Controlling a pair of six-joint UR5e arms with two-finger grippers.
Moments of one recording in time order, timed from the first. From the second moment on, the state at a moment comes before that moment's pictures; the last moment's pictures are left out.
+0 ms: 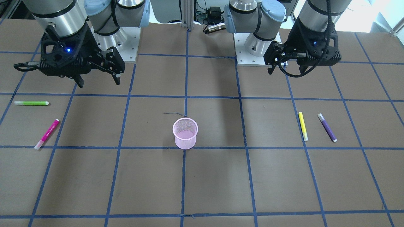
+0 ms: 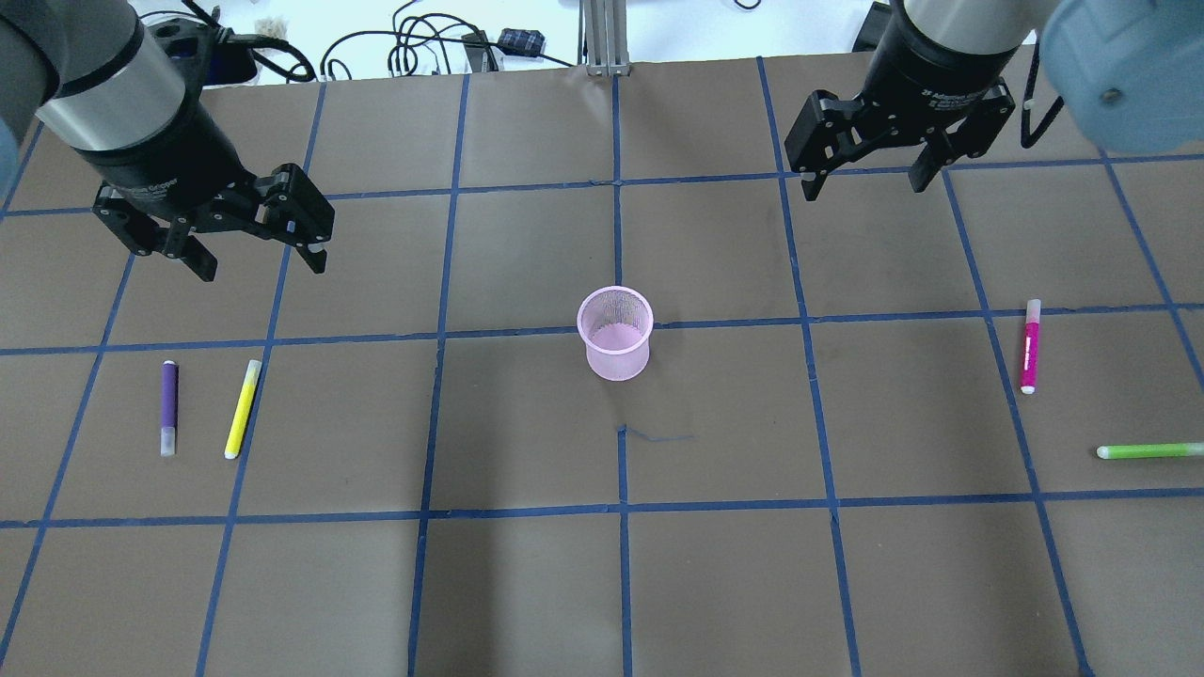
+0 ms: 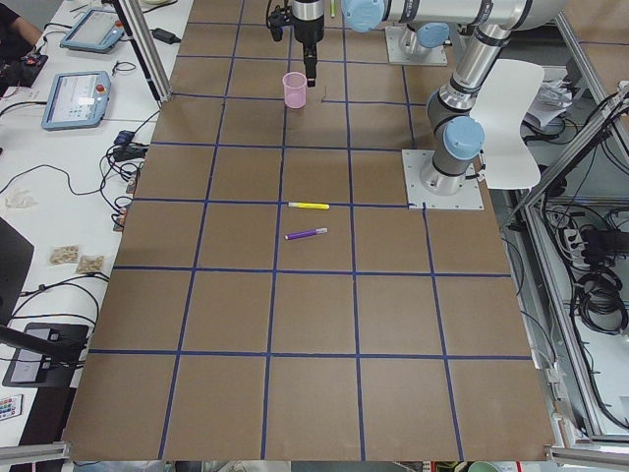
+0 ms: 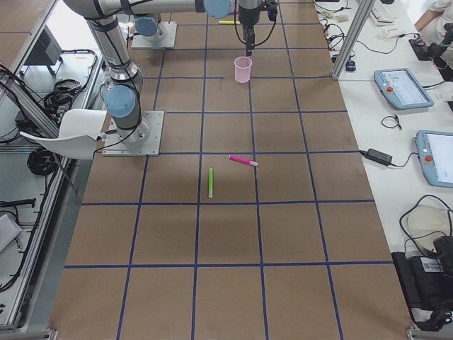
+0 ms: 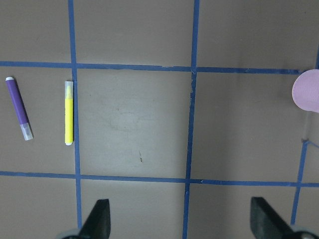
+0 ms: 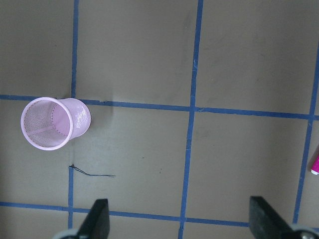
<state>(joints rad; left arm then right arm) -1.50 -1.50 -1.60 -1.65 1.59 0.03 1.60 -1.54 1.52 -1.59 -1.52 -0.05</state>
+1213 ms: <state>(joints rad) -1.36 -1.55 -1.62 -1.56 1.59 0.03 1.22 -1.51 1.90 -2.02 -1.60 -0.23</state>
